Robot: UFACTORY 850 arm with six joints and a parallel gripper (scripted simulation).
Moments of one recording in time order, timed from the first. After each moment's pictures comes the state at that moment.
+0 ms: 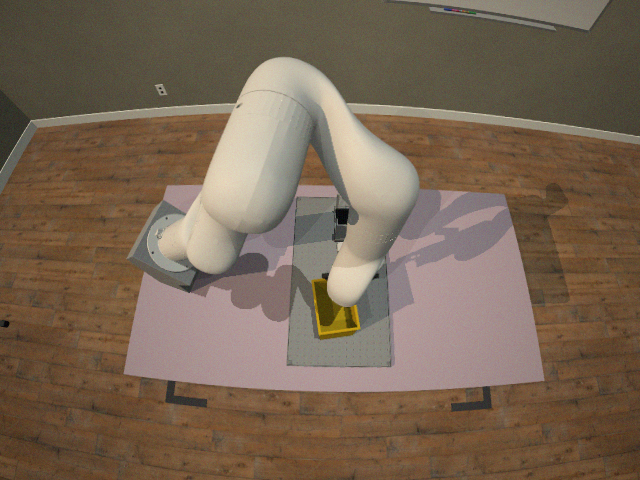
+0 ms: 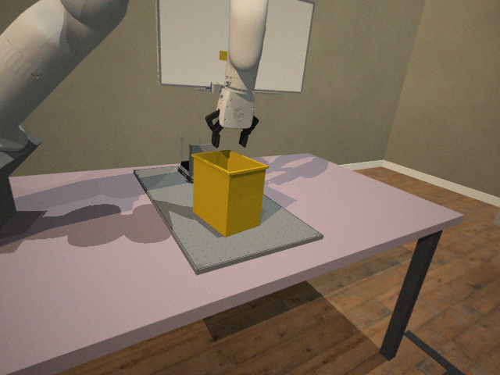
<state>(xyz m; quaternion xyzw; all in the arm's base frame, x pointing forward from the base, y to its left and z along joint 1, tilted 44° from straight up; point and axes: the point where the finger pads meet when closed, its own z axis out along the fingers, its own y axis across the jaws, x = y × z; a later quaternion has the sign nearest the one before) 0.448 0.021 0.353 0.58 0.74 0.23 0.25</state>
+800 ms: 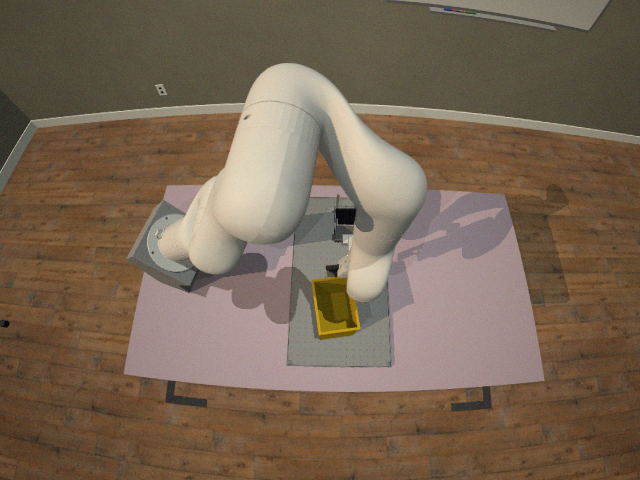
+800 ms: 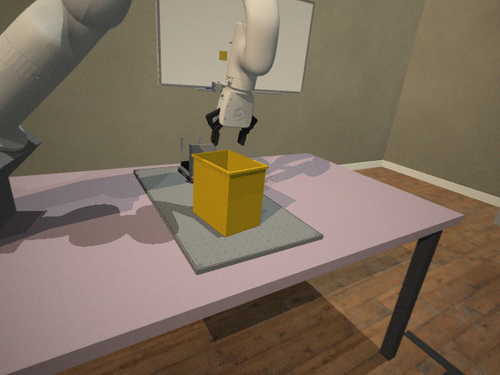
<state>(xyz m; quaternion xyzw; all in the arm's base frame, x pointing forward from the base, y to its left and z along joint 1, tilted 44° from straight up) 0.453 0.049 0.354 0.58 0.75 0.23 0.23</state>
